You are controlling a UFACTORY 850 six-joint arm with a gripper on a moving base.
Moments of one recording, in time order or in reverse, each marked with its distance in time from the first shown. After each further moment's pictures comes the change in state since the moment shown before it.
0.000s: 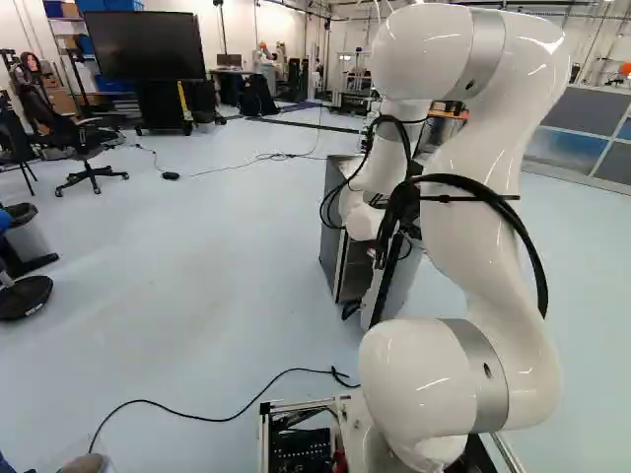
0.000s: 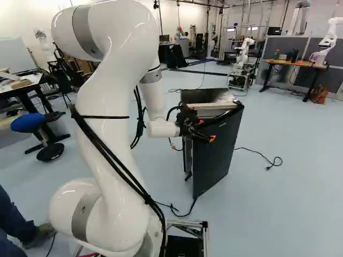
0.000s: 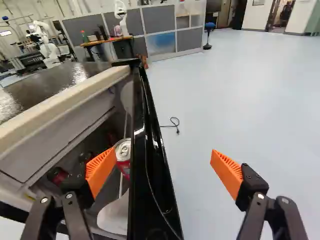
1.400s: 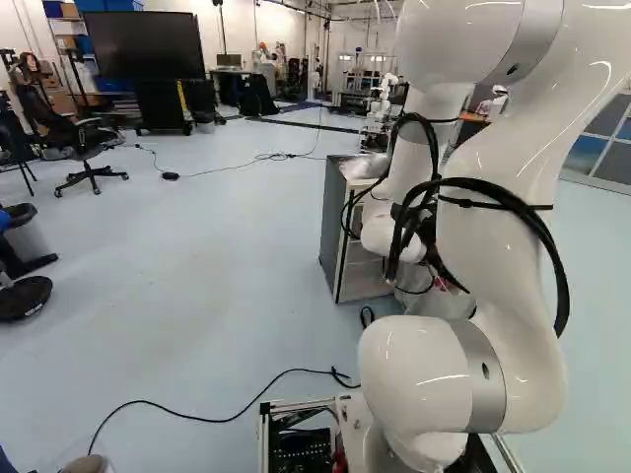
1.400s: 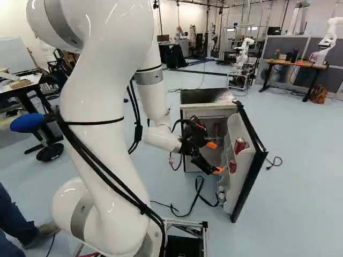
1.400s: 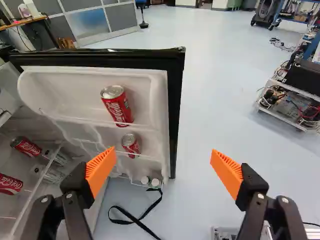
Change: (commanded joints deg) arm -4.2 7.3 11.5 15.8 -4.4 0.0
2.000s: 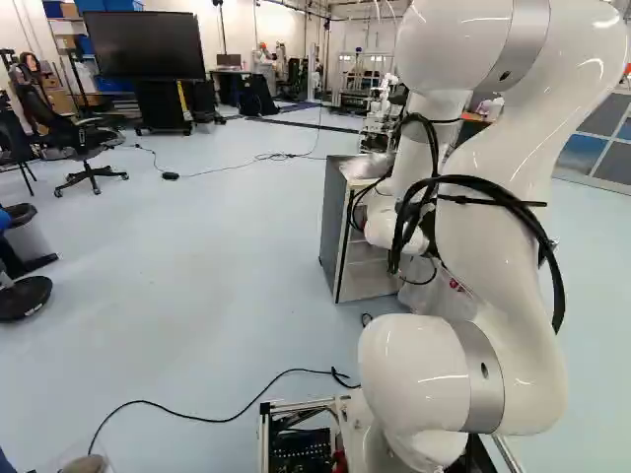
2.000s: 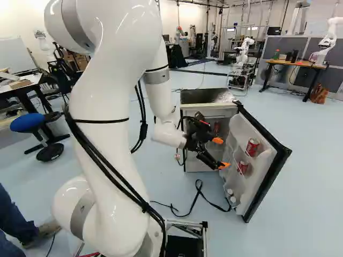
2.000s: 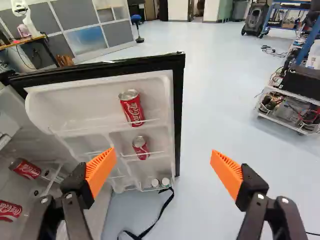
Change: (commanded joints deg) arm -3.2 -3.7 -6.0 0.0 3.9 0.0
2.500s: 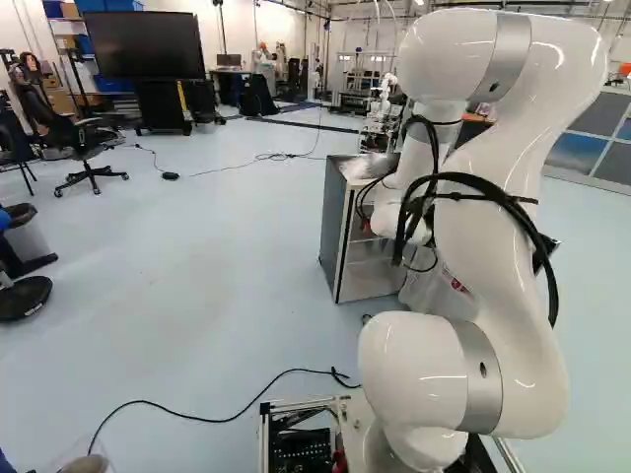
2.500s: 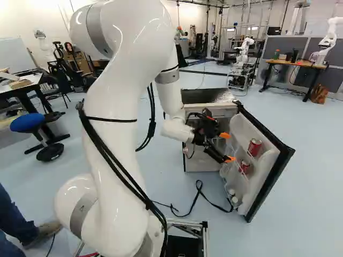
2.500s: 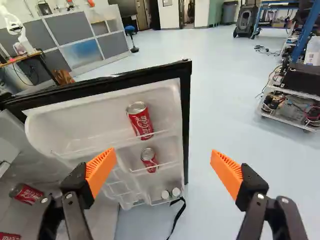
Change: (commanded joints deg) arm -3.2 -5.2 -8.6 0.0 0.6 0.0
